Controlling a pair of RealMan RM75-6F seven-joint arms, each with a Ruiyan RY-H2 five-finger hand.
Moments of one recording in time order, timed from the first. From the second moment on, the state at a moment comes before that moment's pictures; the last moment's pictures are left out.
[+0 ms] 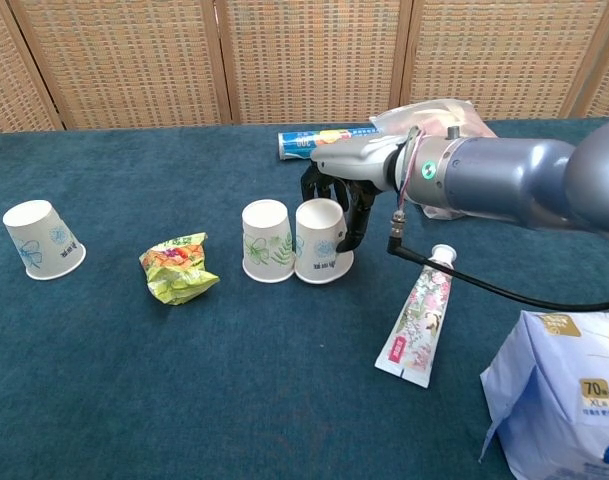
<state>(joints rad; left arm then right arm) -0.12 -1.07 -0.09 -1.62 1.36 1.39 0.01 1.12 -1.68 0.21 -1.34 -0.72 0.79 -0.59</state>
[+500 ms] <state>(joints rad) -0.12 -1.07 -0.09 -1.62 1.35 1.39 0.01 1.11 -1.61 0.20 -1.42 -0.73 0.81 -0.58</state>
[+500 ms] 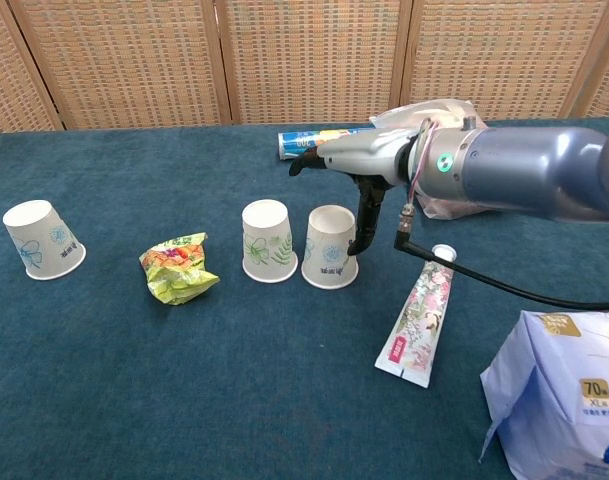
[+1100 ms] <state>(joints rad) -0.17 -1.06 -0.06 -1.61 1.45 1.35 0.00 0.75 -1.30 0.05 -1.52 -1.33 1.22 -0.23</state>
